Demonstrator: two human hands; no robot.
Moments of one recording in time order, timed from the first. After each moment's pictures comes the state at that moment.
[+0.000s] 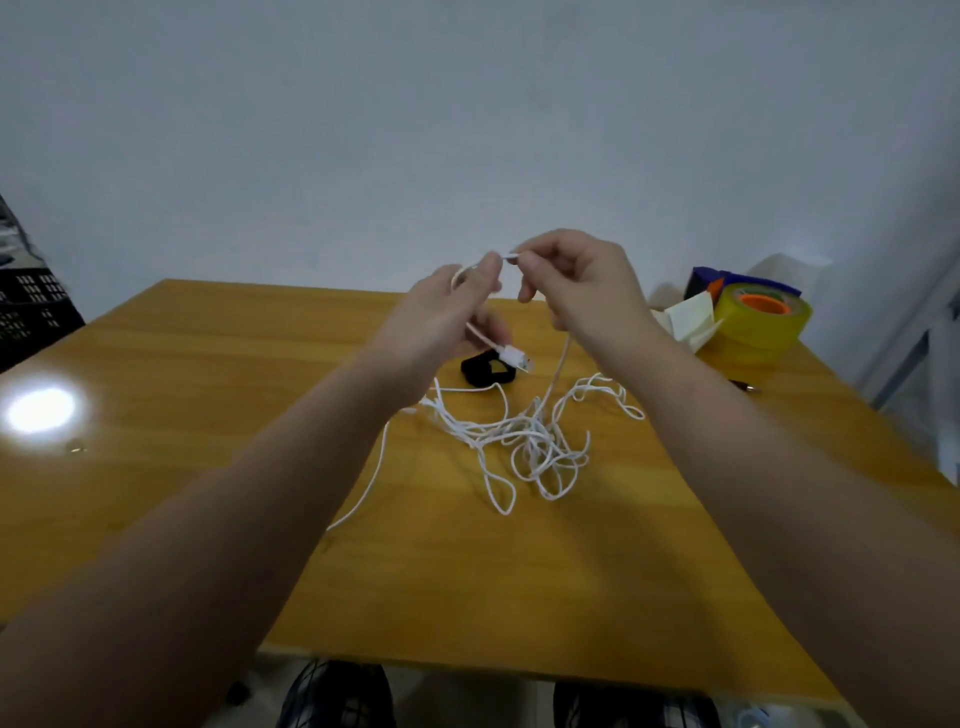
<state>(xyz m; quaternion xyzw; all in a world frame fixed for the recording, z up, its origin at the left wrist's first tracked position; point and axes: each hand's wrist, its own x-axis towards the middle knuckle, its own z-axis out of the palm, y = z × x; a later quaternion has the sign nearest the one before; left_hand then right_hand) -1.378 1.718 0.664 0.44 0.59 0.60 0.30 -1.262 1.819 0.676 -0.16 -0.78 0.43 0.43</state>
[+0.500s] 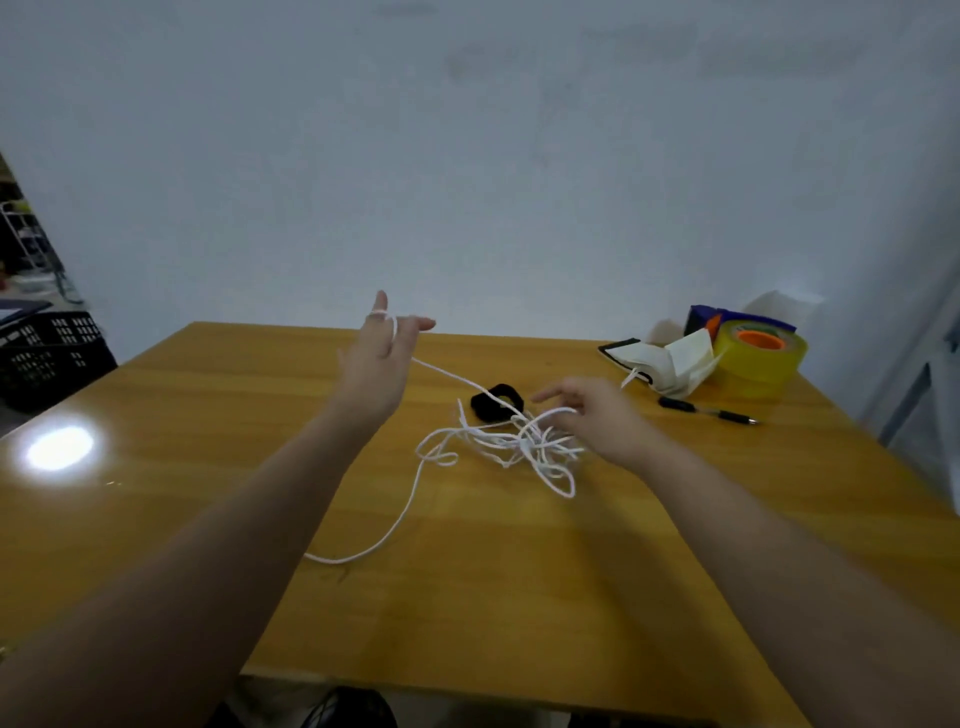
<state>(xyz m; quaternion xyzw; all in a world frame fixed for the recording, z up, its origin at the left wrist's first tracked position) -1.424 1.695 0.642 0.45 0.73 0.52 0.02 -1.239 1.844 0.604 -0.27 -0.85 0.39 0.22</state>
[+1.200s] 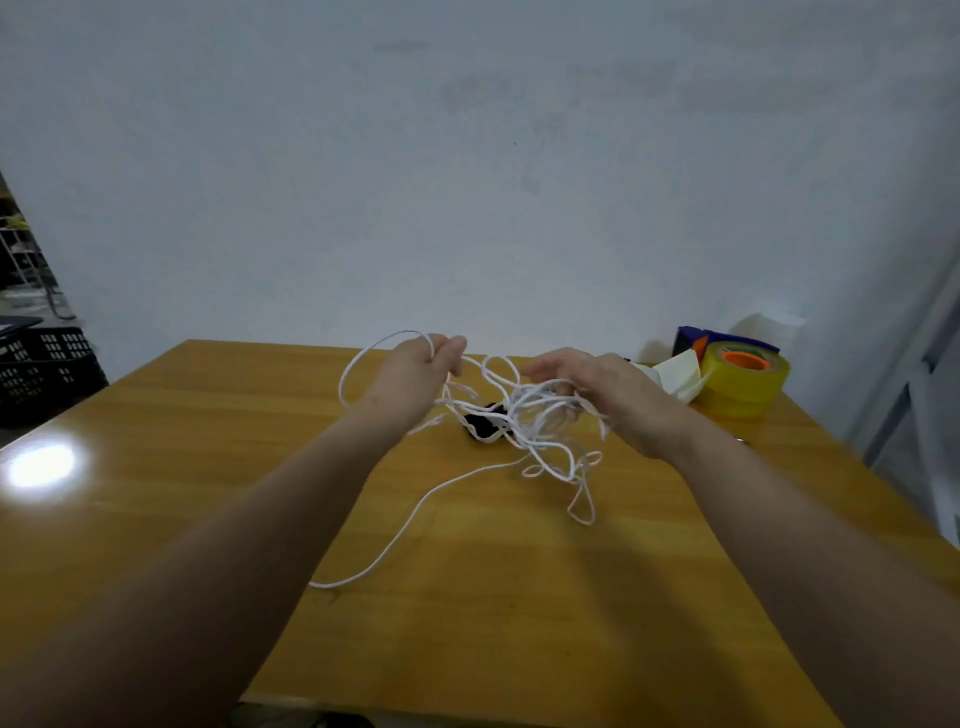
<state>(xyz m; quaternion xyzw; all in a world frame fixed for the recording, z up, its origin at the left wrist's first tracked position) -1.405 1.717 0.663 0.48 0.73 0.47 0.10 -1.218 1.831 0.665 -0.17 -0.85 0.45 0.22</state>
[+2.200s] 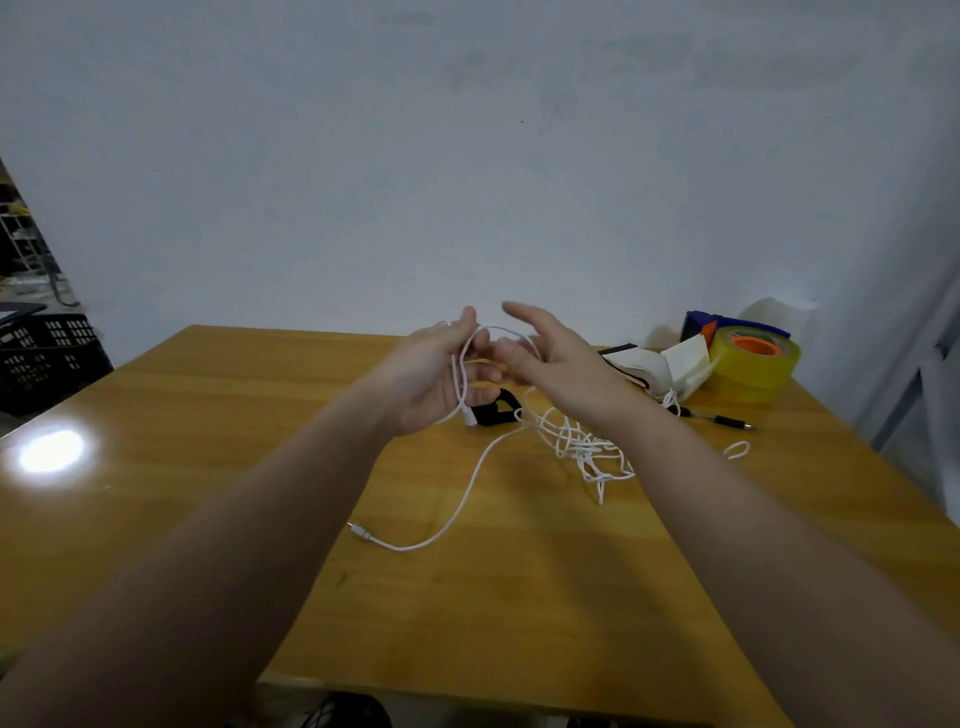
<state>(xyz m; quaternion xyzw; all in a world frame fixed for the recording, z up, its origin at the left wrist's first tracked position) -1.395 1.714 0.672 0.36 0.47 0.62 0.51 -1.262 1.806 0.660 -0.17 -0.81 0.49 0.27</state>
